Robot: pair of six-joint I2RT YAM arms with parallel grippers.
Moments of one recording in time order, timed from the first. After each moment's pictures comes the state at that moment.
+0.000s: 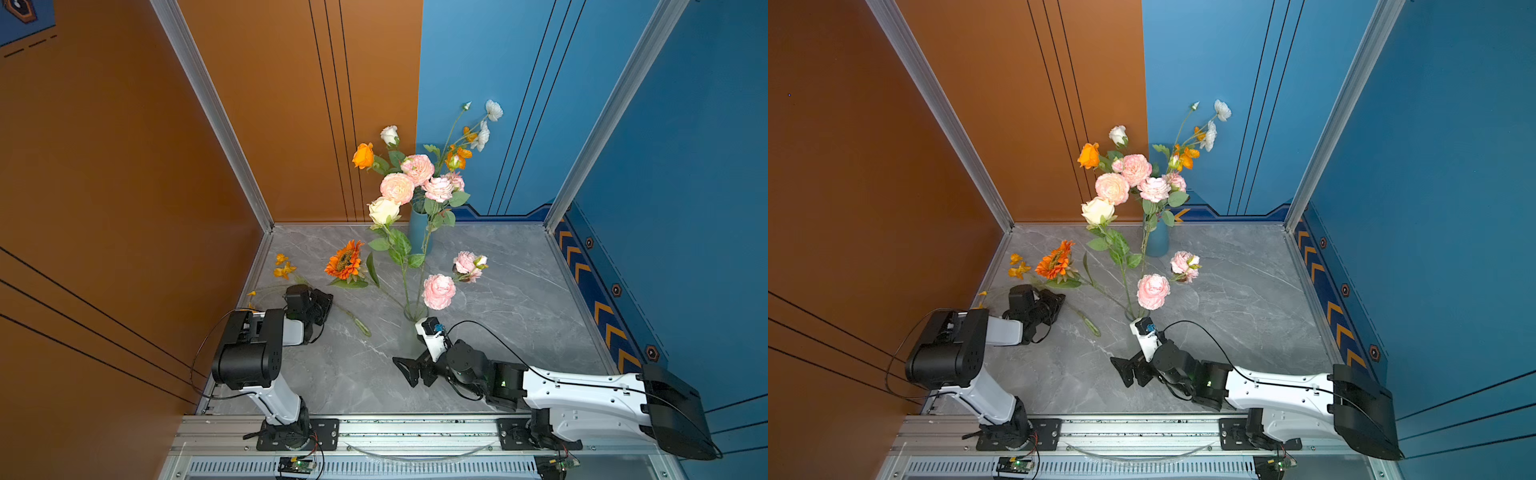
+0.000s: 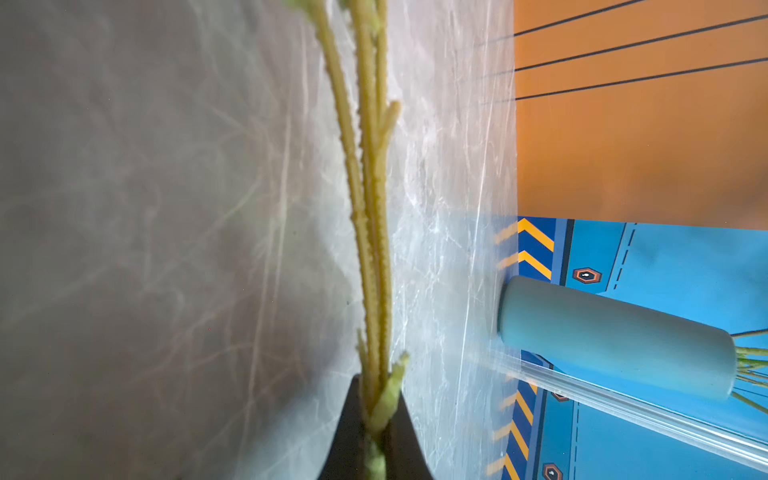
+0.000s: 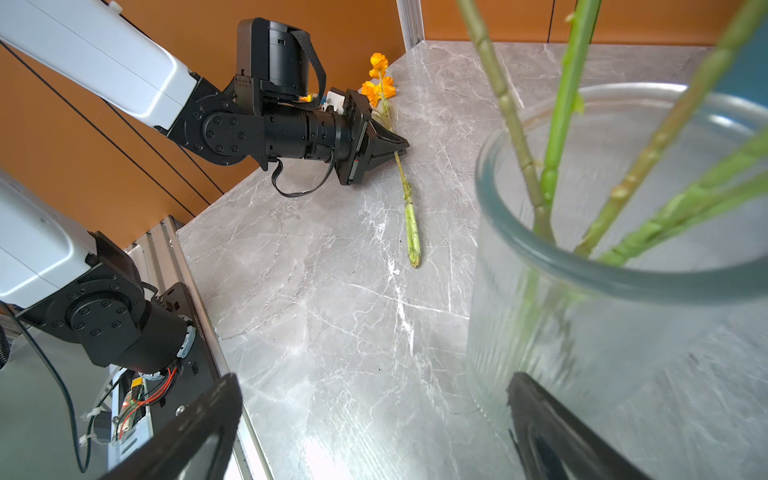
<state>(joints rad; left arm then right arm) 0.07 1.68 0.50 0.60 0.31 -1.18 1.22 1.13 0.52 0.22 0.25 0.44</state>
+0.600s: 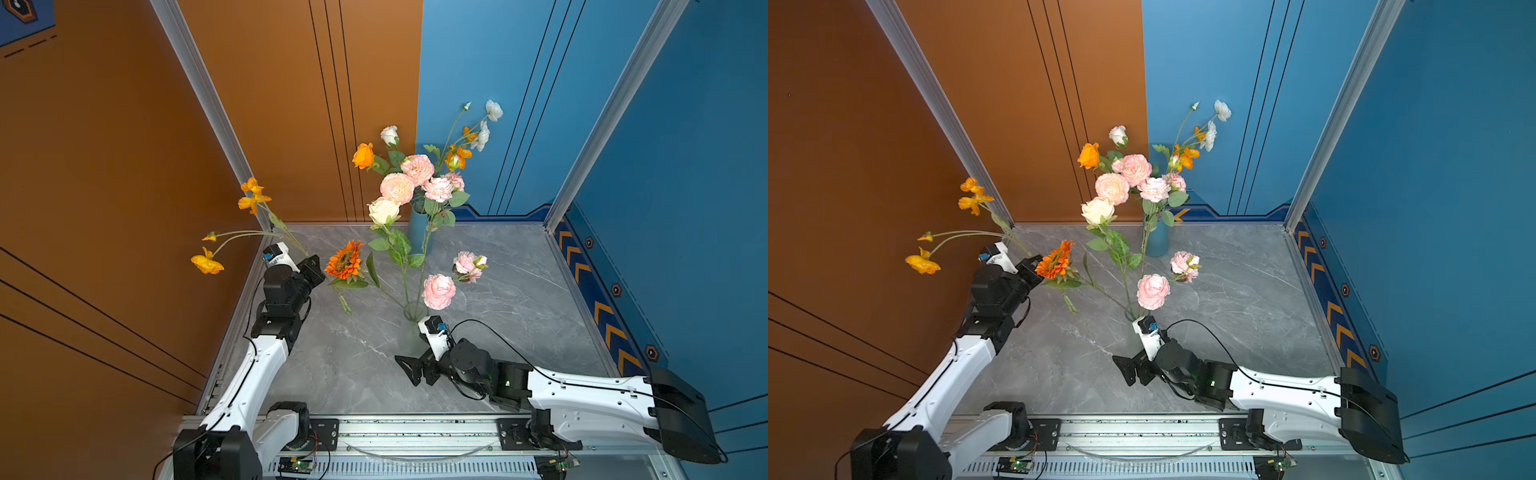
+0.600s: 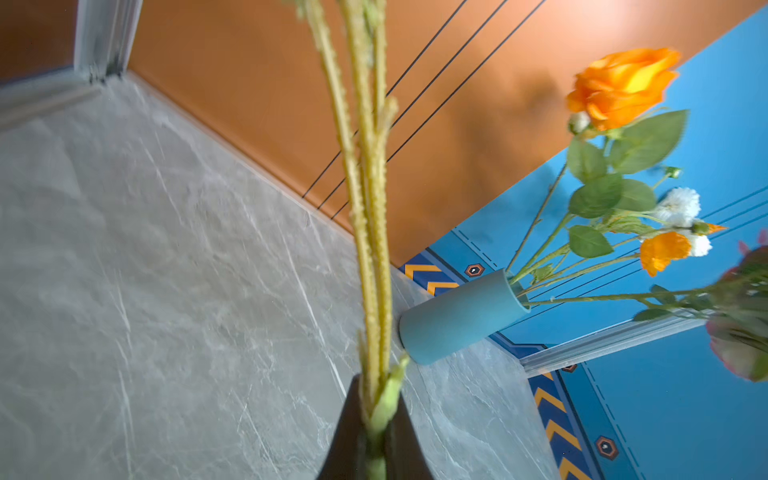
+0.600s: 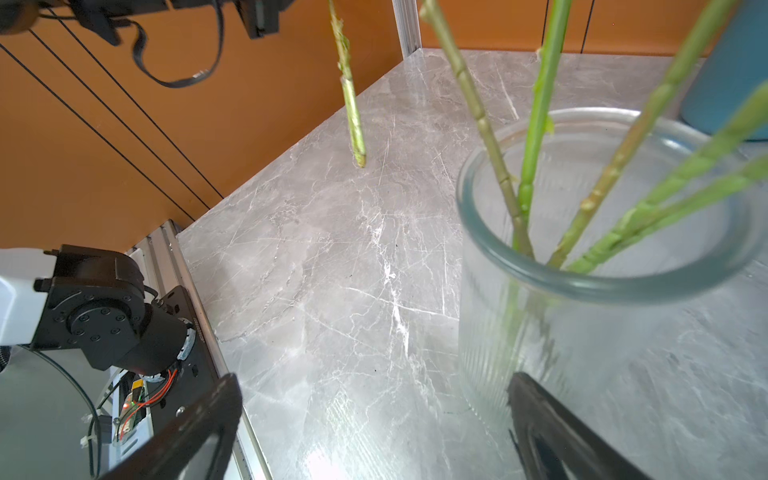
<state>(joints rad) -0.02 0.98 0.71 0.08 0.08 -0.69 1.21 1.09 0.52 0.19 0.25 0.42</state>
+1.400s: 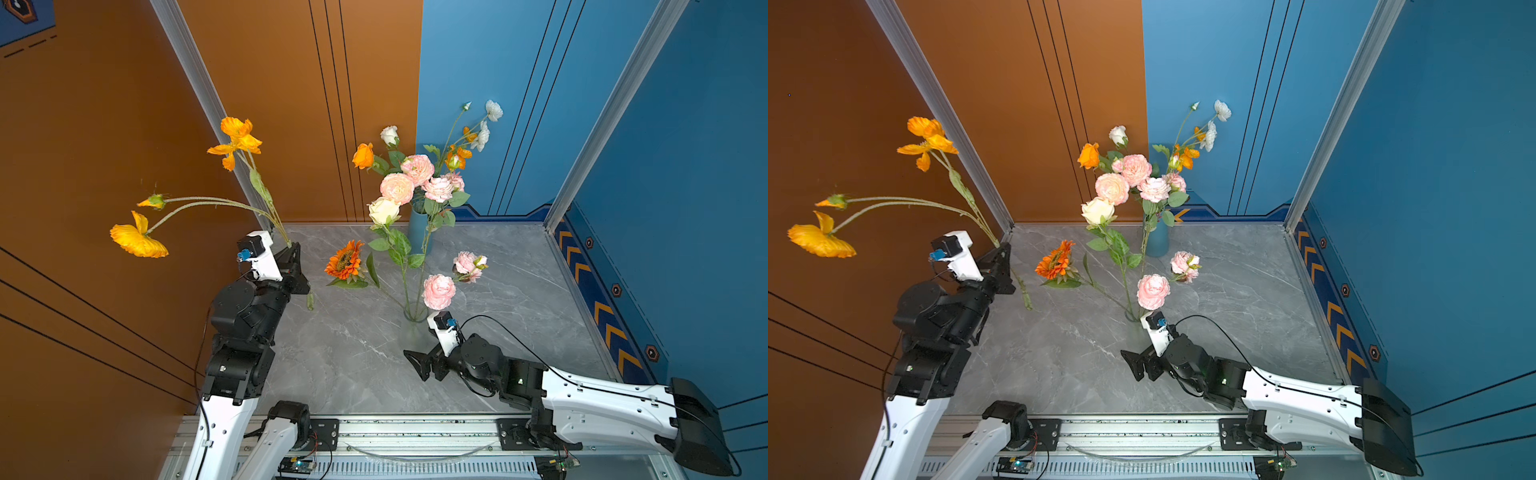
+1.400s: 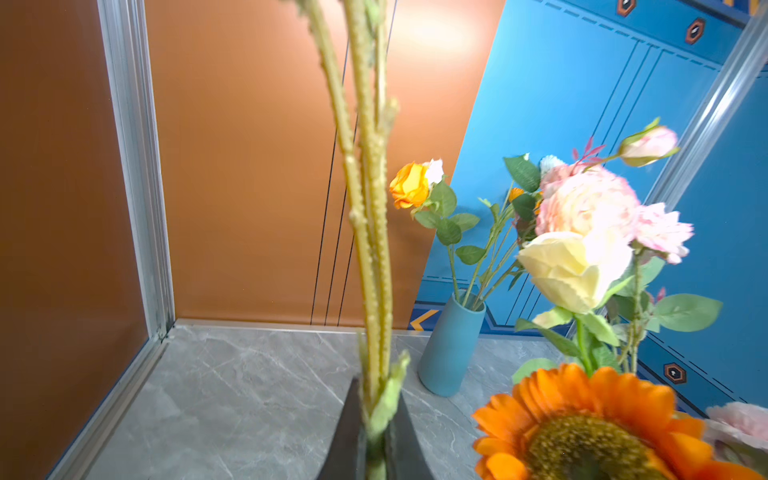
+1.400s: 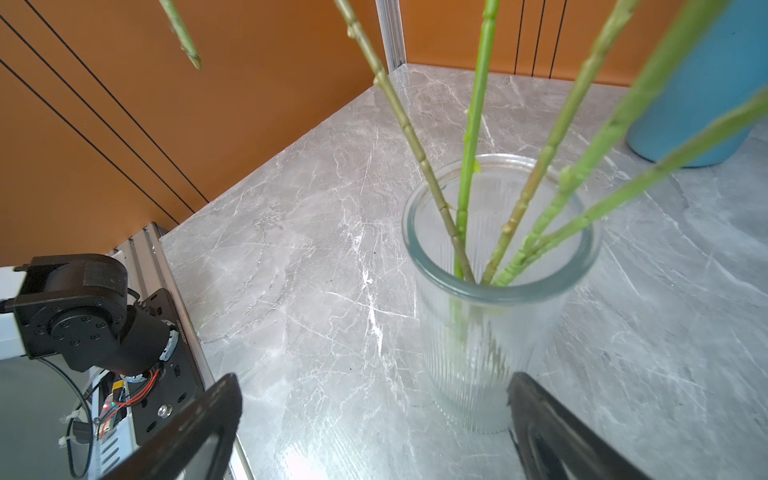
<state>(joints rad) -0.14 0.67 1.03 -0.28 0.02 -0.19 1.18 0.98 0.54 0.06 0.25 0.37</state>
